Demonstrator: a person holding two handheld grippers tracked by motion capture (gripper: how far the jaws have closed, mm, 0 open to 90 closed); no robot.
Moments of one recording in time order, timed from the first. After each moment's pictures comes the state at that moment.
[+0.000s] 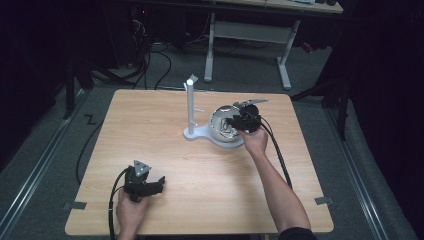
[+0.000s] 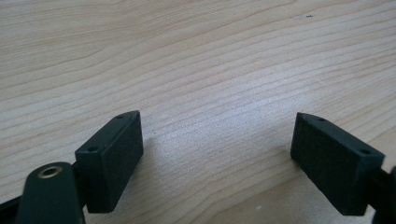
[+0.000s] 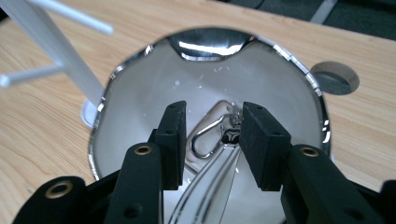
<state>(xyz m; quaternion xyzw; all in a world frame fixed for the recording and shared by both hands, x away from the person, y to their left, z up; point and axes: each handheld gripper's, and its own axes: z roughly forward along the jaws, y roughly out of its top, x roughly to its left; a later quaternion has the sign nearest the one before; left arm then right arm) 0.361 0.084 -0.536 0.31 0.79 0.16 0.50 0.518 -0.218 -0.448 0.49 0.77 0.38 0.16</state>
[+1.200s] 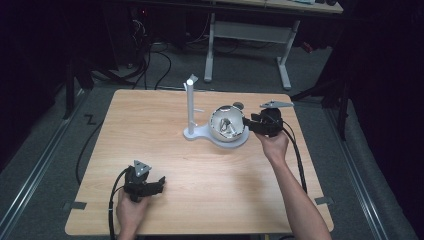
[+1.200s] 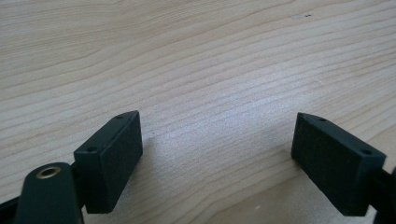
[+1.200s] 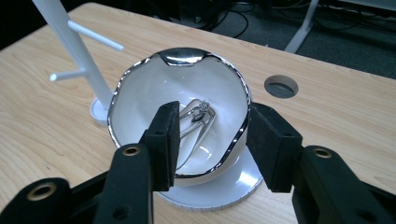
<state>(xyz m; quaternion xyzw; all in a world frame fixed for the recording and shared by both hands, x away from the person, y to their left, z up) 0.361 0.083 -0.536 0.31 0.79 0.16 0.50 0.470 -0.261 -0.410 0.48 0.75 0.41 0.21</state>
